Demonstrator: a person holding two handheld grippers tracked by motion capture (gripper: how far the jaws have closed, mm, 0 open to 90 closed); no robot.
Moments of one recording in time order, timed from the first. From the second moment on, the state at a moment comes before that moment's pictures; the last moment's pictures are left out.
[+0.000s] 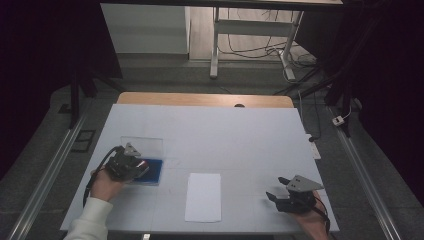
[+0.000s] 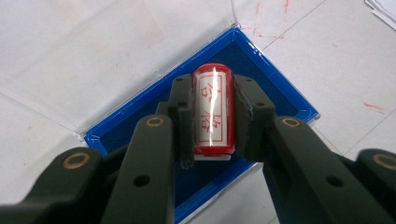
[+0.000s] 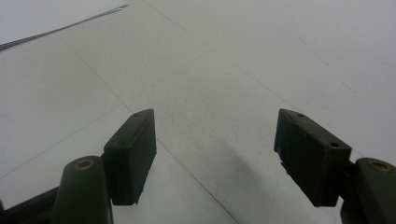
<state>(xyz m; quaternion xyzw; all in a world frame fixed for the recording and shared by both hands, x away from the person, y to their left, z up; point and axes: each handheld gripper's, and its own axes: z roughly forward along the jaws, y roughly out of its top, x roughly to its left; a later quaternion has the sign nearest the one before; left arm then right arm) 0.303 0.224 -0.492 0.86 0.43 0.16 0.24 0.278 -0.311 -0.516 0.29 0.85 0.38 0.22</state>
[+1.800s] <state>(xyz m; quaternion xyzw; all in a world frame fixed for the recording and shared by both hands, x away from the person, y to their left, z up) 0.292 0.245 -0.461 0.84 0.43 0.18 0.28 0.278 -0.311 -0.516 0.29 0.85 0.39 0.22</state>
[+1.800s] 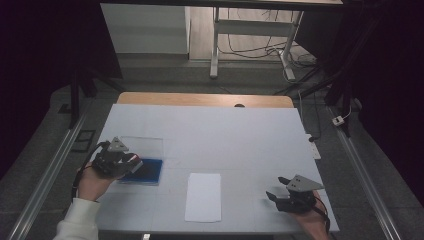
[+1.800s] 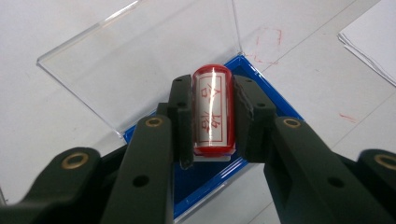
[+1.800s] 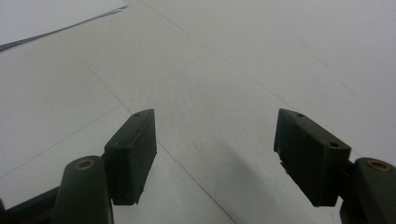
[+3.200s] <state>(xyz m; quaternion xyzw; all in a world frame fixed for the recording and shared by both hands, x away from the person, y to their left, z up) 0.306 0.234 -0.488 0.85 0.46 0.17 0.20 0.279 -0.309 -0.518 0.29 0.85 0.38 0.21</state>
